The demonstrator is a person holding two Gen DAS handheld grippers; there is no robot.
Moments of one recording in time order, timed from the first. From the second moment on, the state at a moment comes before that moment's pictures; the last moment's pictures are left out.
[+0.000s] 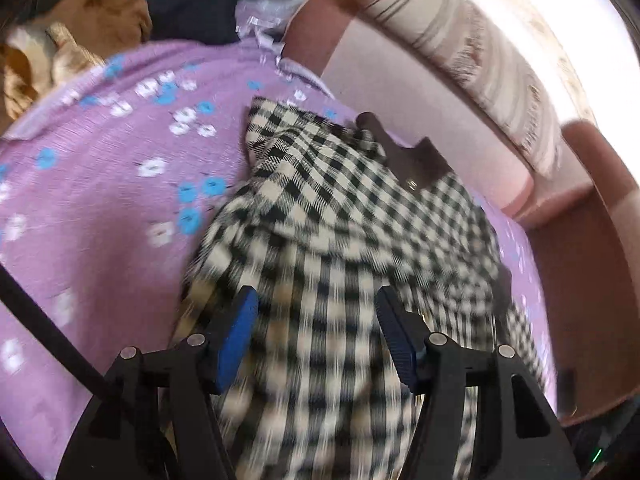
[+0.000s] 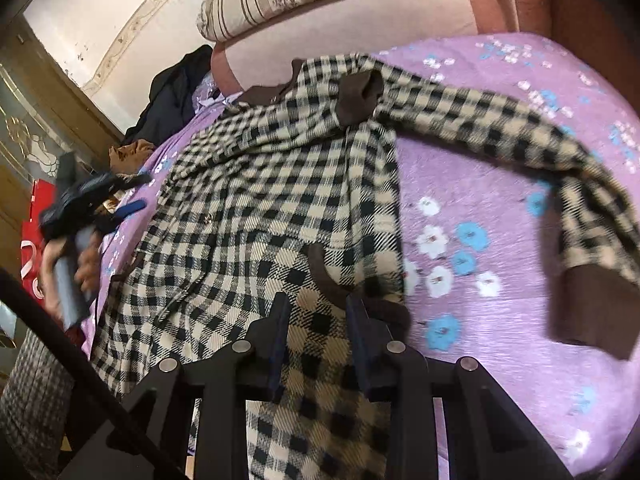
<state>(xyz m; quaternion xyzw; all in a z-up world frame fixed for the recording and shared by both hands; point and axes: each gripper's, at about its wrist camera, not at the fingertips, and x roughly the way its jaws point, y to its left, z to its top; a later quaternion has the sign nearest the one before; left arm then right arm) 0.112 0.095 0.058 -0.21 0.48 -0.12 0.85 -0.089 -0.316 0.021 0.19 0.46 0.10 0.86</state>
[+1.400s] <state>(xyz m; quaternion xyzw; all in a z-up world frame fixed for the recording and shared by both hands) 0.044 0.107 0.092 -0.12 0.44 0.02 0.89 0.138 -0.276 0.004 0.21 0.48 0.07 0.85</state>
